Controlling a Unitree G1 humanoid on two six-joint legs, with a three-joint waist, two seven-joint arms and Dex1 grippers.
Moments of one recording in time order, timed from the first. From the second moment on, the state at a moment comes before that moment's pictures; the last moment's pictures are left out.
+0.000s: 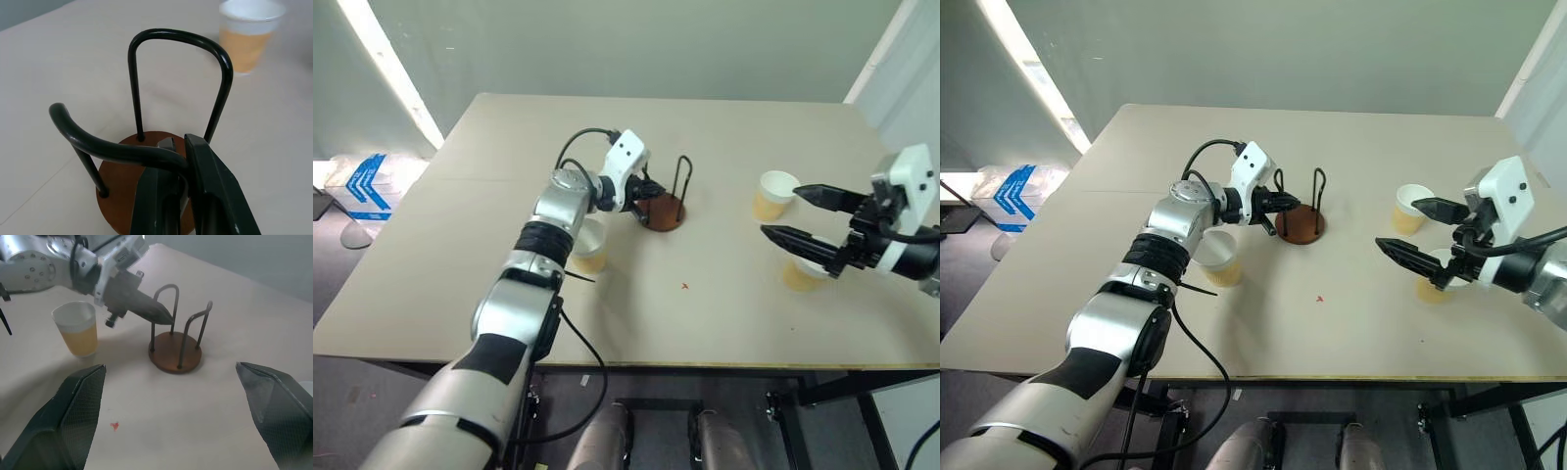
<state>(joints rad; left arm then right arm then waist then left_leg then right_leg) -1.17 0.27 -0.13 0.85 -0.06 0.29 -0.96 -0.28 -1.00 -0.49 -0.60 0.95 0.97 0.65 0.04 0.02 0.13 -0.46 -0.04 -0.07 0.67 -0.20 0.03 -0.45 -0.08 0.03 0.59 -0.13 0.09</state>
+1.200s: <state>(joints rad) -0.79 0.42 -0.40 0.03 -0.16 0.69 -1.11 -0.17 -1.22 -0.68 -0.65 1.21 1.01 0.79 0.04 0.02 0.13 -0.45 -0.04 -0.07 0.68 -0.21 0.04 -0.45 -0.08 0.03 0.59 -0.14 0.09</state>
